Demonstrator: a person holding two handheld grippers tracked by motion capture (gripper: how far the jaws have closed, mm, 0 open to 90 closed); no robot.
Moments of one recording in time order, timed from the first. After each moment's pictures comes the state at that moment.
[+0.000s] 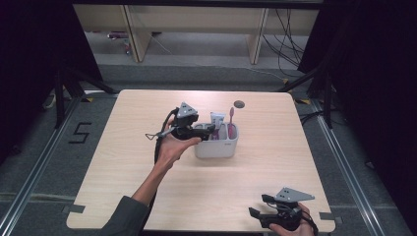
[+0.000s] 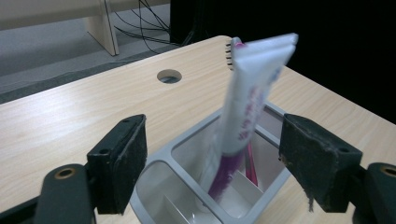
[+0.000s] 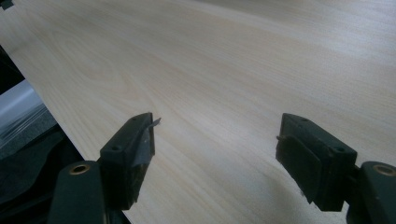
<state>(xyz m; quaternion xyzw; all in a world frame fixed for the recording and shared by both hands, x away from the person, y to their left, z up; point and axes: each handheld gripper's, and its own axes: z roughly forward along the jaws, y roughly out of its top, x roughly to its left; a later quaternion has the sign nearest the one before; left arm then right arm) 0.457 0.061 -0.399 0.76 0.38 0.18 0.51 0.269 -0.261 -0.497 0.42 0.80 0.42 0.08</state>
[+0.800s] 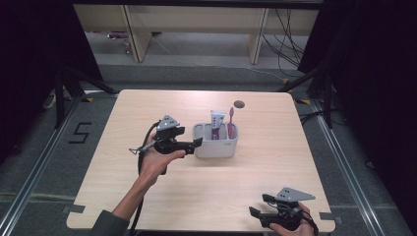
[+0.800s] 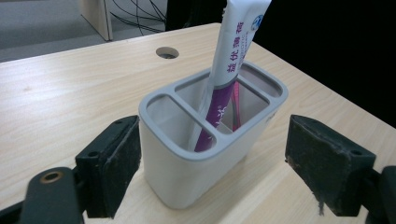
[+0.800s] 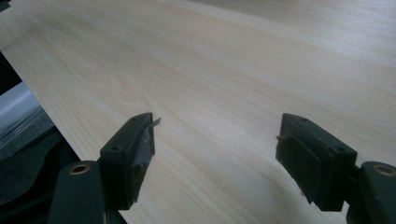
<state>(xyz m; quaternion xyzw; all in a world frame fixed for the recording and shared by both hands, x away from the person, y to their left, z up) 0.418 0.103 -0.408 0.75 0.40 0.14 0.51 0.271 -0.262 -0.498 0.41 0.80 0.43 0.09</state>
